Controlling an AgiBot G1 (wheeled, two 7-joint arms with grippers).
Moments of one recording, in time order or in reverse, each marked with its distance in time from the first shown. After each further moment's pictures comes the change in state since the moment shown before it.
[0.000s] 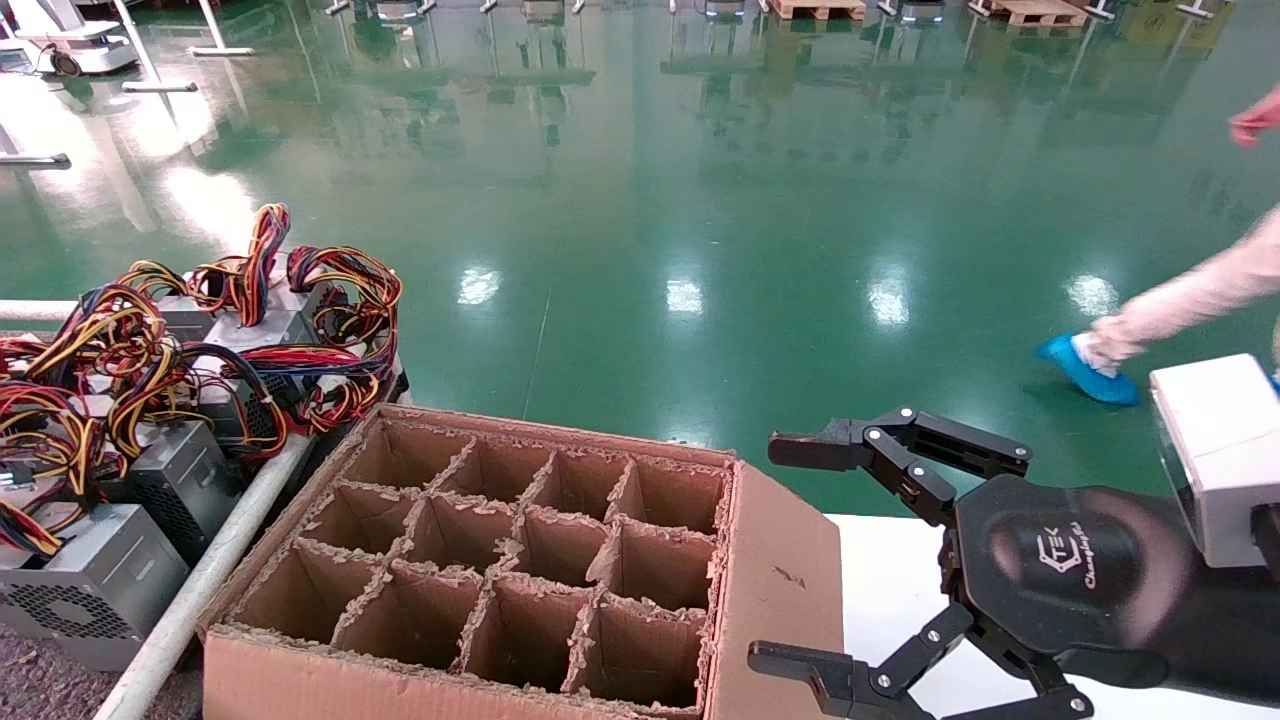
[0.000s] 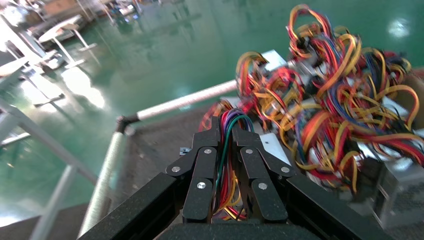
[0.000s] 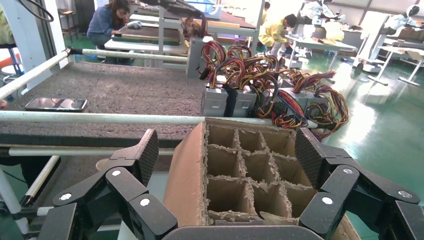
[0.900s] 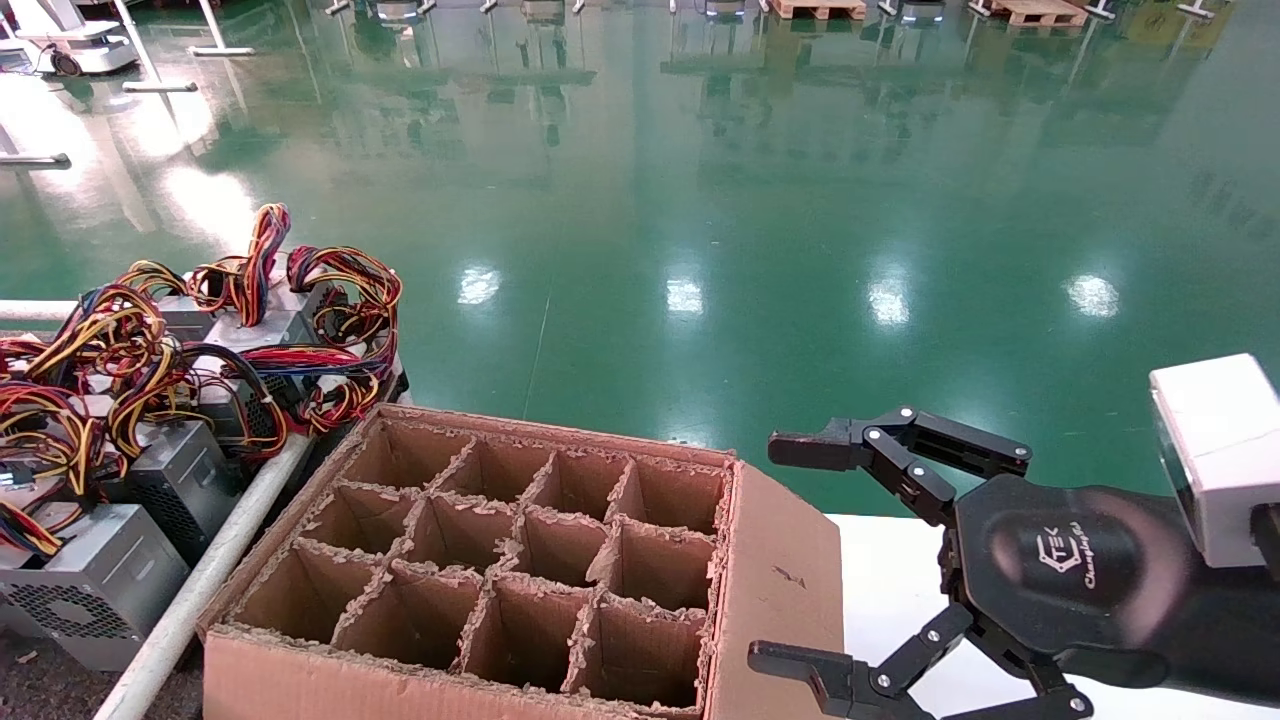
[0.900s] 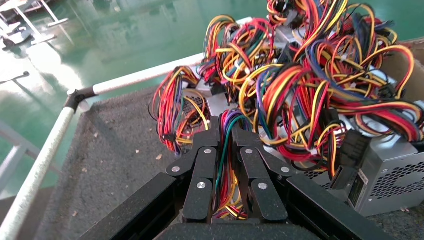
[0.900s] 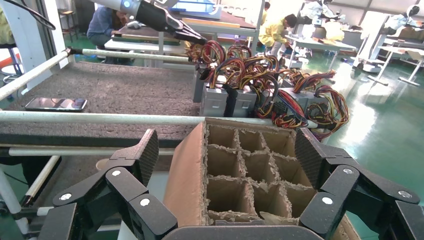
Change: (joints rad) left arm 0.227 0.099 -0.148 0.285 -0.046 -0.054 0.203; right arm 0.000 0.000 0.000 0.000 0.000 0.000 0.000
